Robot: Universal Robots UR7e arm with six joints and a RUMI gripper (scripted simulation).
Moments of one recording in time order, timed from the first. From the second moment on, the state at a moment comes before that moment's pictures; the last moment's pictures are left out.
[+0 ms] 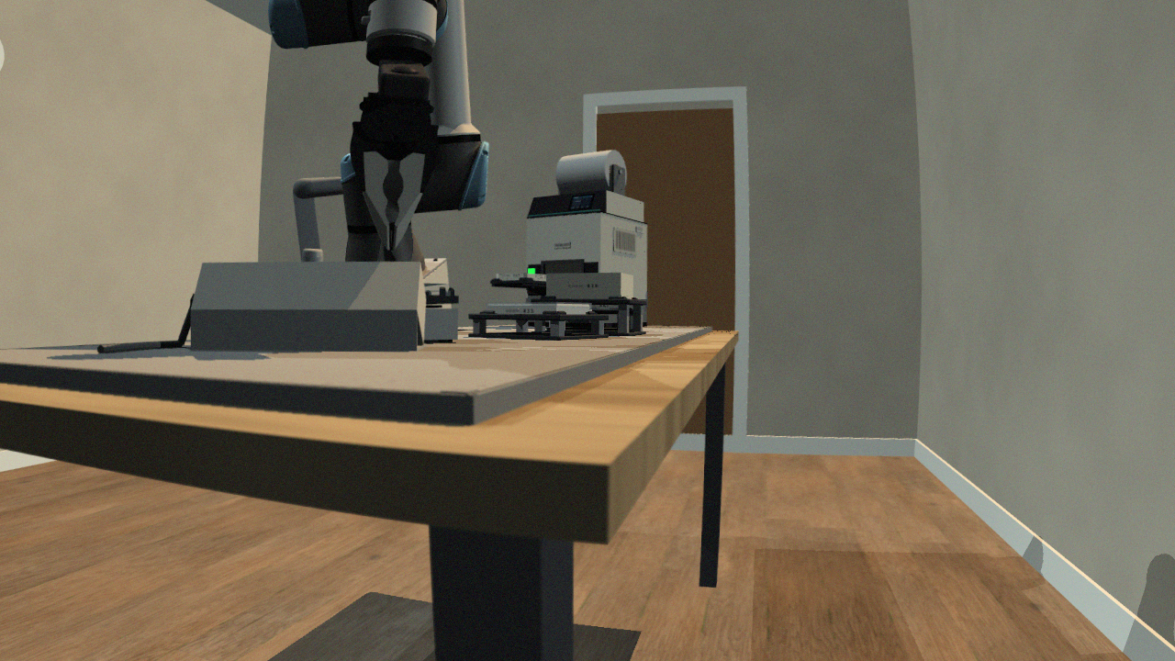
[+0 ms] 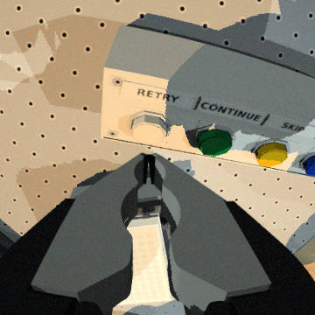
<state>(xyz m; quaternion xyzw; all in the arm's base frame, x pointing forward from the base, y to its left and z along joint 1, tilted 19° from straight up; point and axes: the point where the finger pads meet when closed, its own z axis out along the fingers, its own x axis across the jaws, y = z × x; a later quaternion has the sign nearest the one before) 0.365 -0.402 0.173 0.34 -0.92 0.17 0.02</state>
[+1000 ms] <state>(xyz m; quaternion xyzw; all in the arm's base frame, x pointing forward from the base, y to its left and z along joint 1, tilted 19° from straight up) 0.367 -0.407 0.157 0.34 -0.92 0.17 0.02</state>
